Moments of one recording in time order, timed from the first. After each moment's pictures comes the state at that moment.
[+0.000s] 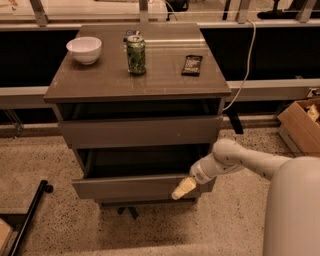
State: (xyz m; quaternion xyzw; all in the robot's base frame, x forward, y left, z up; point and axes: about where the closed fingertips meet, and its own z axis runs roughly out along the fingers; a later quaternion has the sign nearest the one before) arm 0.604 -0.115 0.434 -0.42 0.85 0.26 0.18
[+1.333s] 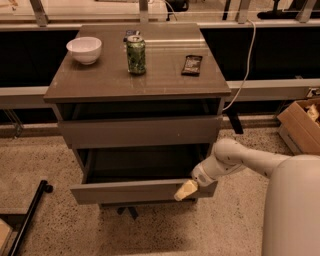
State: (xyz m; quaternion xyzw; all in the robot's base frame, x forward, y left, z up) arm 0.582 -0.116 0.432 -0.42 0.86 0.27 0.13
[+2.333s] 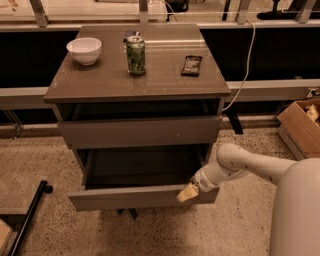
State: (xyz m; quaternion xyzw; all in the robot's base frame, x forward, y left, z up) arm 0.559 -0.123 0.429 -0.40 0.86 0.28 0.13
